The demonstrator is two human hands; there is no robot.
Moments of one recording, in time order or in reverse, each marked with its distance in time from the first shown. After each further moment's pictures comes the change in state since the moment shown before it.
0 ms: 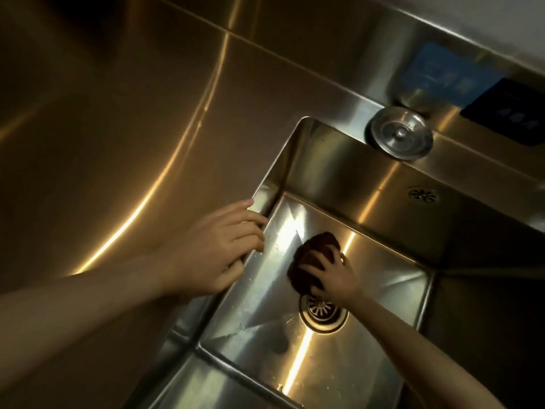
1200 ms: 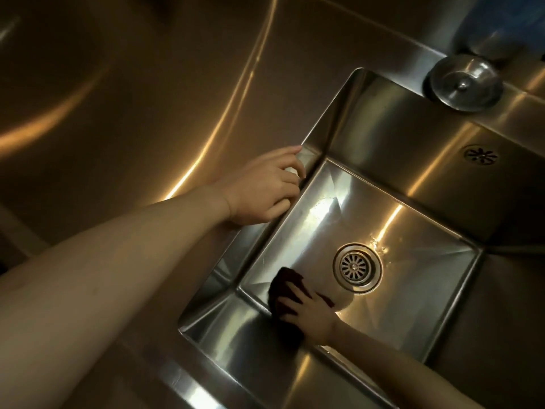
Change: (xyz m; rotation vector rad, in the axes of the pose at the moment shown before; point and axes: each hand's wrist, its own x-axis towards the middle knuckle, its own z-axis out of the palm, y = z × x) left_hand 0.001 0.000 -0.002 0.113 0.054 0.045; right_hand -0.063 -0.152 0.039 -0.265 -0.318 -0.556
